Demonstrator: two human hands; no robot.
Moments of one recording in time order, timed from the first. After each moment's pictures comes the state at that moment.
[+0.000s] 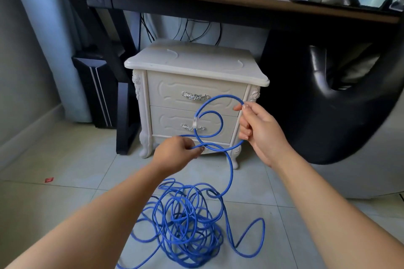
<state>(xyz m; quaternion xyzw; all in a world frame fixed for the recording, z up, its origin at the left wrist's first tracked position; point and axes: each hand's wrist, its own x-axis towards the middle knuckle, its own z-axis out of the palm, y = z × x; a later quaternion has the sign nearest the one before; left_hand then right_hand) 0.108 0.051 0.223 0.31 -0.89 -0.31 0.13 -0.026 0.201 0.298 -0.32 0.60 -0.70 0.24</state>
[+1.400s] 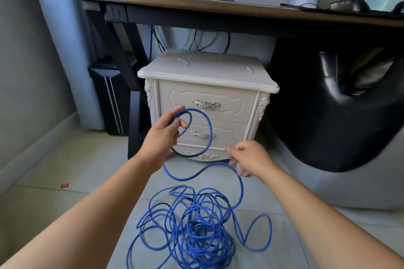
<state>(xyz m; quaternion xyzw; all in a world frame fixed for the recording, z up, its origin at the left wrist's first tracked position) 0.137 0.023 0.264 0.25 -0.62 -0.66 0.34 -0.015 0.182 0.258 -0.29 0.85 -0.37 0.24</state>
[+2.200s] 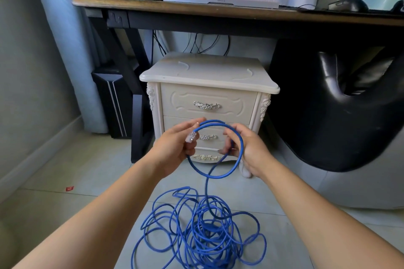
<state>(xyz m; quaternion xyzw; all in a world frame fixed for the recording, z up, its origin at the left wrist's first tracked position) 0.134 0.047 0.279 0.20 -0.52 -0.80 0.22 -0.005 0.165 0.271 -0.29 0.63 -0.65 0.30</state>
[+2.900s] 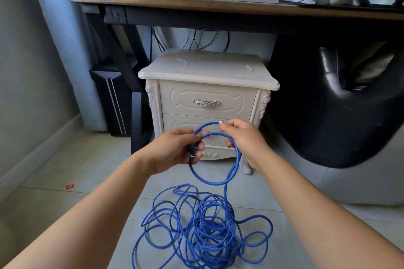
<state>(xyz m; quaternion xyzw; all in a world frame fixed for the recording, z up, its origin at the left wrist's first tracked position) 0.146 0.046 0.286 0.20 -0.63 -0.75 0.09 0.001 0.164 0.288 -0.32 0.76 -0.53 0.21</state>
